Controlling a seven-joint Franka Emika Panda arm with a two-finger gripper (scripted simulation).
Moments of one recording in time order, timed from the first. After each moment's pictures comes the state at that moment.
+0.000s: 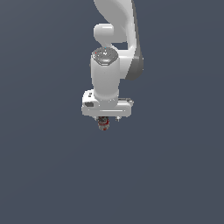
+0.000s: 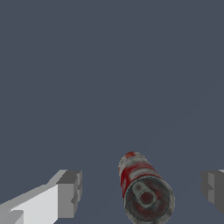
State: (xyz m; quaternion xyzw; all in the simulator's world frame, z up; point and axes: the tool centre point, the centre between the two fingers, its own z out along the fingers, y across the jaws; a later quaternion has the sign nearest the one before) arm 0.003 -0.023 0.180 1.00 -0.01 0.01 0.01
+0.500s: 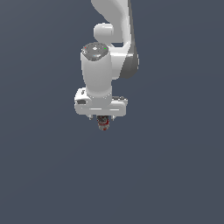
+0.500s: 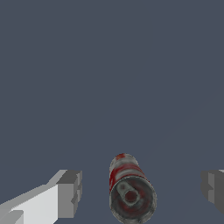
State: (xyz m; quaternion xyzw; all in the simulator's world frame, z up) arm 0.008 -0.045 0.193 1.00 -0.03 0.01 0.00
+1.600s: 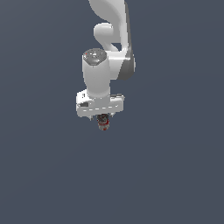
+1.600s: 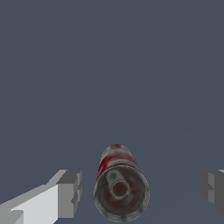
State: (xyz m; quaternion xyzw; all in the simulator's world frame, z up) arm -0.017 -0.050 0.169 1.00 0.09 0.01 0.00
